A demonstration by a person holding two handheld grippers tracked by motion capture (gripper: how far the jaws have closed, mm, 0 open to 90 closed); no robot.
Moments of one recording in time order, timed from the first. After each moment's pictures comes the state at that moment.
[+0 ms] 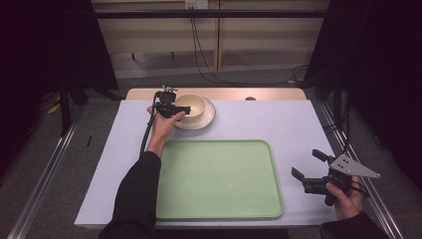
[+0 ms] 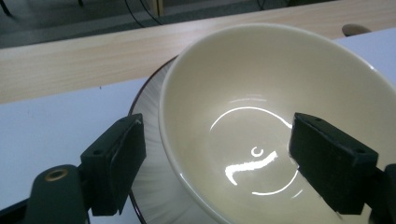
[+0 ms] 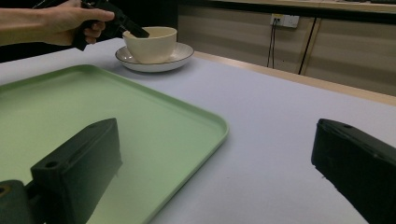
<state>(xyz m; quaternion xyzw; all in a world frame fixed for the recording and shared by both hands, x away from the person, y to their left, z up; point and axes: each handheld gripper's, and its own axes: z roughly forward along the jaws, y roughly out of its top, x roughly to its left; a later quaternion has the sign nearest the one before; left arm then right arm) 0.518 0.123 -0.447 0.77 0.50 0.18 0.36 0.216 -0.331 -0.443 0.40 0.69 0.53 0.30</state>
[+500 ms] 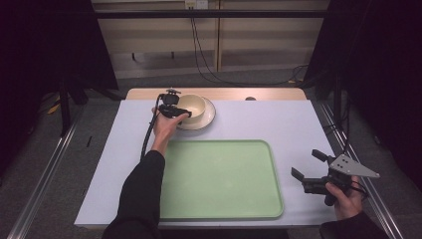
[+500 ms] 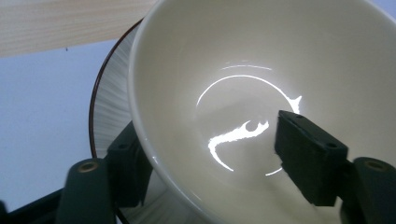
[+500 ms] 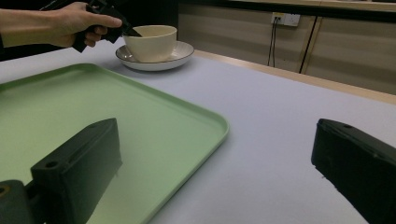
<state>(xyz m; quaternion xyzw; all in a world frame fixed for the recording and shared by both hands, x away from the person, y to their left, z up) 0.523 0.116 -0.457 0.79 0.51 0.13 0.32 0.217 -0.330 -0.443 0.40 0.69 0.52 0.30</state>
